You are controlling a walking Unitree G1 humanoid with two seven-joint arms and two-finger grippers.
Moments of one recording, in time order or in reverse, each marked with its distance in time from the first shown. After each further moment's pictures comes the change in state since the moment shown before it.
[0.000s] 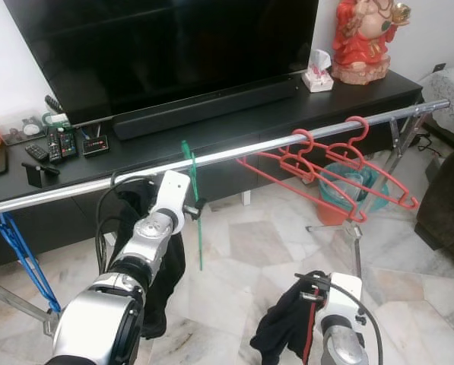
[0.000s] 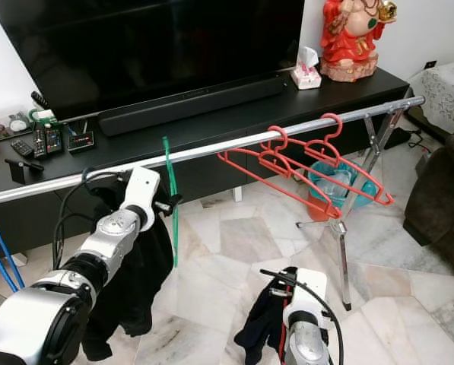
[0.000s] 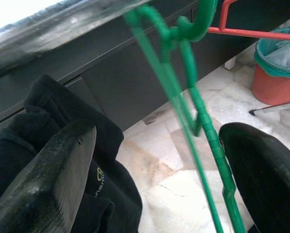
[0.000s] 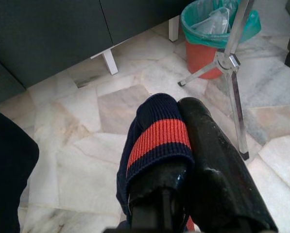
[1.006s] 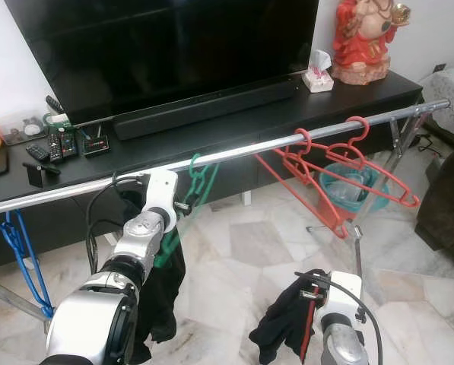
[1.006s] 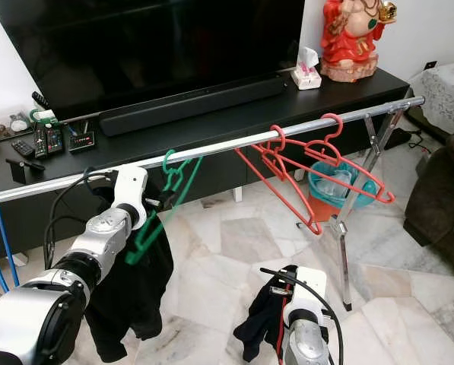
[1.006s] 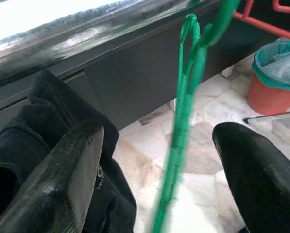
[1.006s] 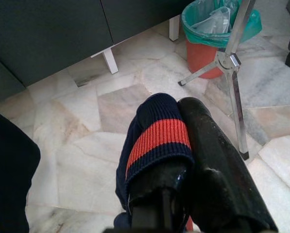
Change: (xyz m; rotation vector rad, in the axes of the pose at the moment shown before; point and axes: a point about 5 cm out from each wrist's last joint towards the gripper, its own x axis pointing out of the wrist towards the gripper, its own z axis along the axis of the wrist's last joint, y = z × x) left arm -0.002 0.015 -0.001 -0.074 -0.004 -0.001; right arm 0.001 -0.001 -0.001 -0.004 0.006 -0.002
